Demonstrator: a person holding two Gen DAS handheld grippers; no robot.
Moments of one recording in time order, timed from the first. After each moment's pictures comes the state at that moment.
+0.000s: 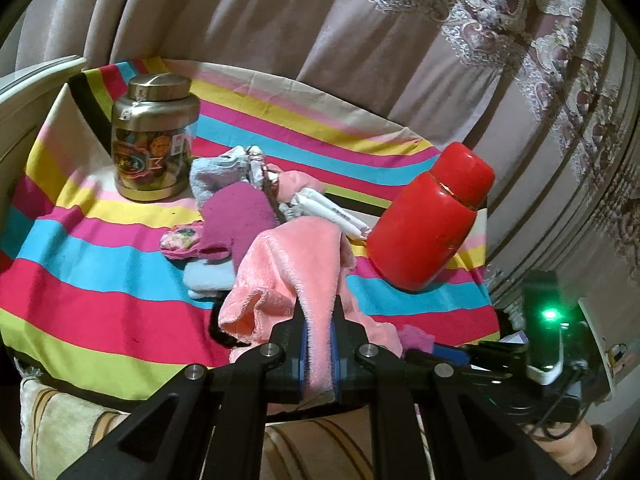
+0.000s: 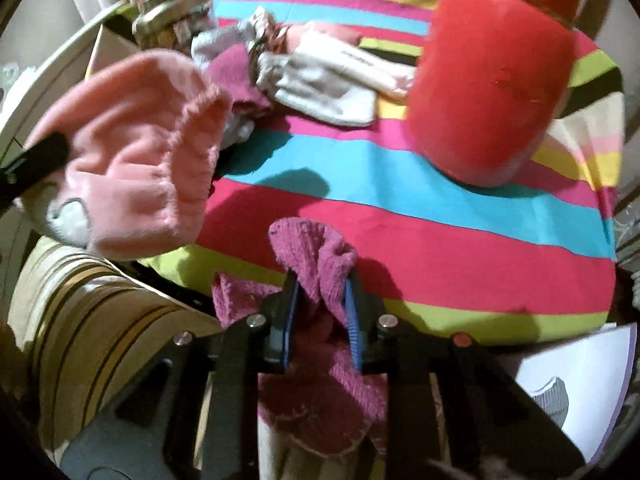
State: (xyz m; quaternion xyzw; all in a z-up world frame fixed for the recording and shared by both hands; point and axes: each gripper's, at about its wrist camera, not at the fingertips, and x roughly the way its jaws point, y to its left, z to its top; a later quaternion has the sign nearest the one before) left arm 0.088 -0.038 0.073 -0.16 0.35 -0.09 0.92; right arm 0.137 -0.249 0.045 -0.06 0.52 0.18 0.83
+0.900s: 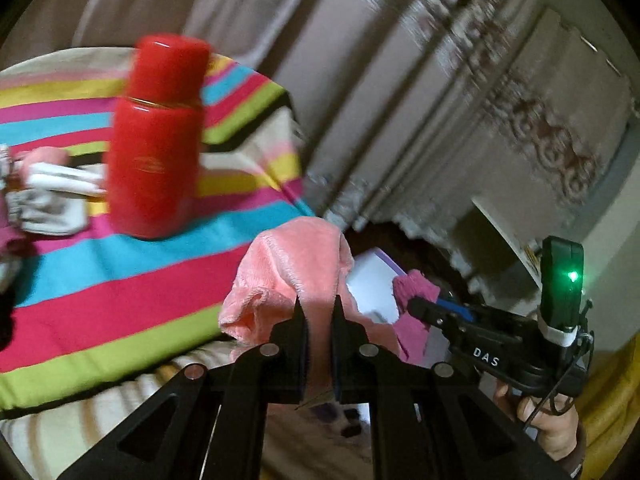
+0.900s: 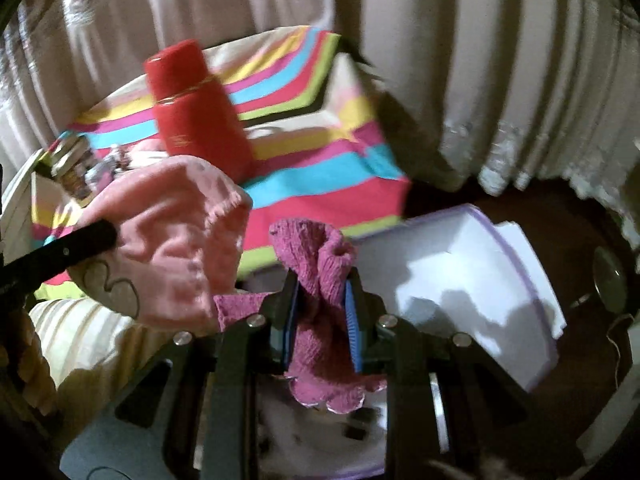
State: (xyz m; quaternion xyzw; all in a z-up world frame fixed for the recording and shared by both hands) left arm 0.078 -0.284 0.087 -0.10 0.40 -0.35 0.84; right arm 0.043 -0.496 0.105 0.07 0.44 -0.03 0.89
